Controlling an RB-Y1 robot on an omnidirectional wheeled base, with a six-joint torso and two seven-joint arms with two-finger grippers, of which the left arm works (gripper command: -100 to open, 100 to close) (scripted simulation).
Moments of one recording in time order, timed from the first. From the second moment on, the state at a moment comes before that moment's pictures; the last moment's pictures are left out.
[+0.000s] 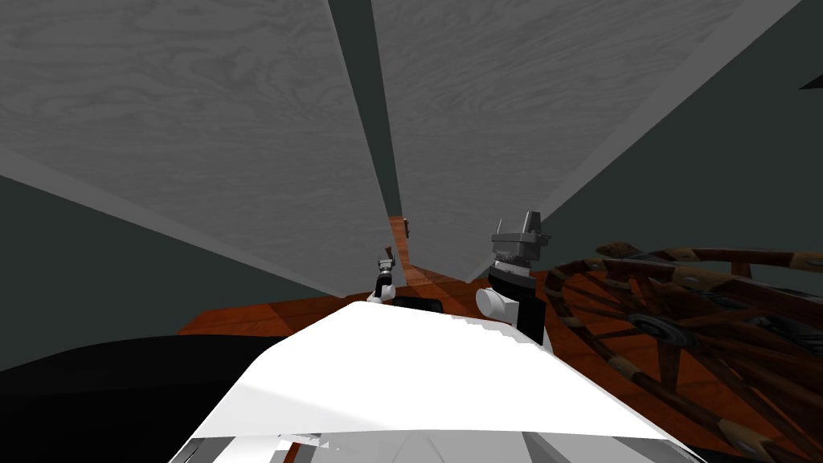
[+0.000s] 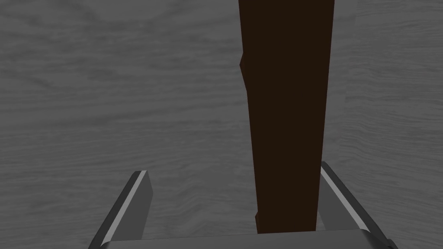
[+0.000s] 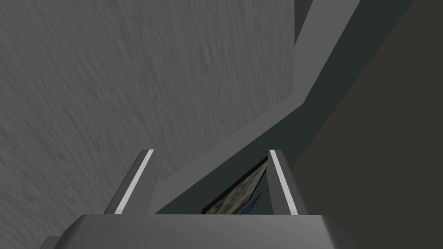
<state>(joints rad) -0.06 0.03 -0.12 -0.73 0.55 -0.85 1.17</state>
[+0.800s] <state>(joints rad) -0.08 0.03 -0.10 -0.70 0.55 -0.85 1.17</state>
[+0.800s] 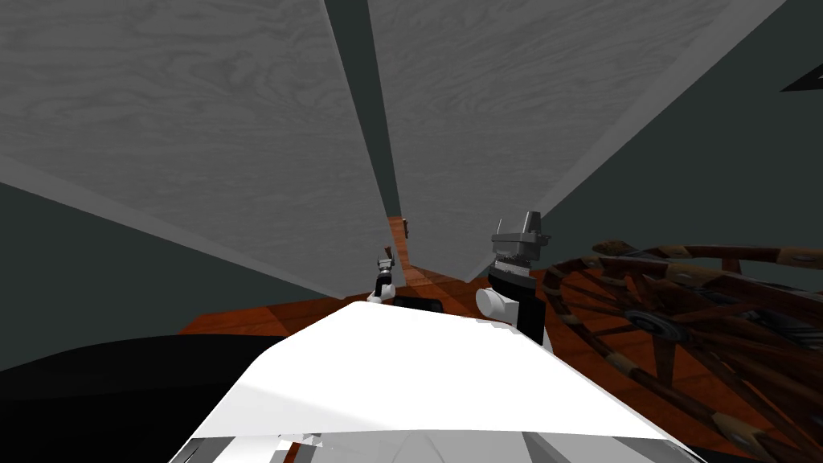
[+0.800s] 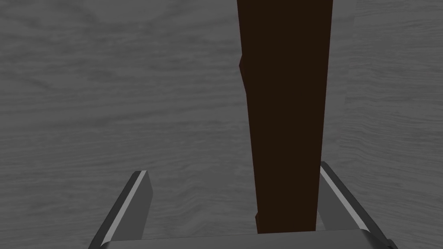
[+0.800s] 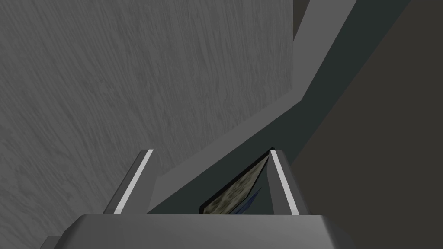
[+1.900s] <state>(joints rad) -0.08 0.02 -0.07 -0.72 0.55 -0.86 1.15</state>
